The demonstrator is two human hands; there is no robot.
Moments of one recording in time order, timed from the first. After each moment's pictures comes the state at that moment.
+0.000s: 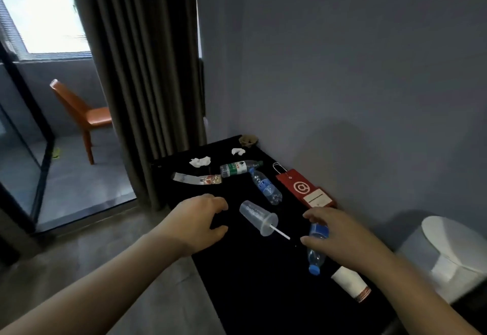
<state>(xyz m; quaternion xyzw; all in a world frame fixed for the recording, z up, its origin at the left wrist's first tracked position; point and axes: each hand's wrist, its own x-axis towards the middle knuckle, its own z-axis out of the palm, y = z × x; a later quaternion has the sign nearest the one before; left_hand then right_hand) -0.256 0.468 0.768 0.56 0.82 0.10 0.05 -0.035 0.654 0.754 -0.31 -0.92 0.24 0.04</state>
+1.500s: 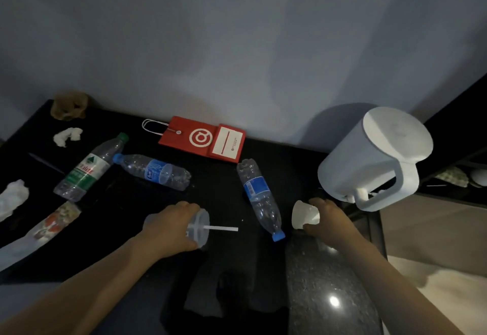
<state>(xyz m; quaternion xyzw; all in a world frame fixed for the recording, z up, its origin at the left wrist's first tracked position) -0.368 0.771 0.575 0.74 0.59 -0.12 0.30 -0.029 0.770 0.552 -0.73 -0.61 0.31 -0.03</state>
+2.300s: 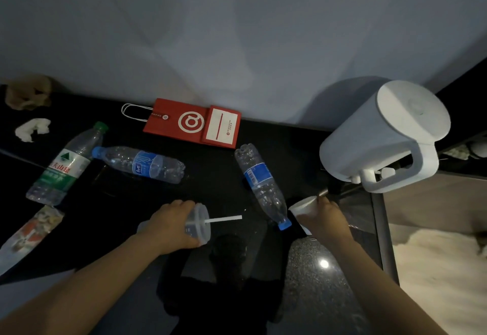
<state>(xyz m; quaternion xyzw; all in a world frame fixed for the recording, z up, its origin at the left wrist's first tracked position) -0.394 0.799 0.506 0.74 0.56 -0.14 0.35 -0.052 0.761 0.497 -0.83 -0.46 0.31 0.01</state>
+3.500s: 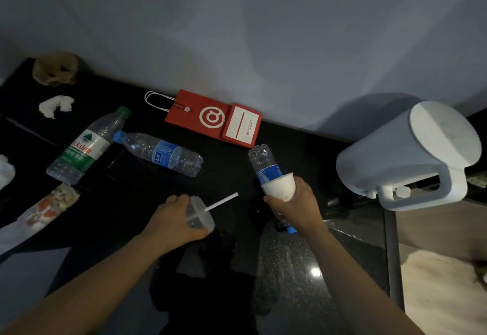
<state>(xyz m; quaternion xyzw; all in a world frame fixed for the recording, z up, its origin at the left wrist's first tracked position) -0.420 0.783 0.493 0.62 0.68 -0.02 0.41 -0.135 0.801 0.504 -0.75 -0.50 0.37 0.21</state>
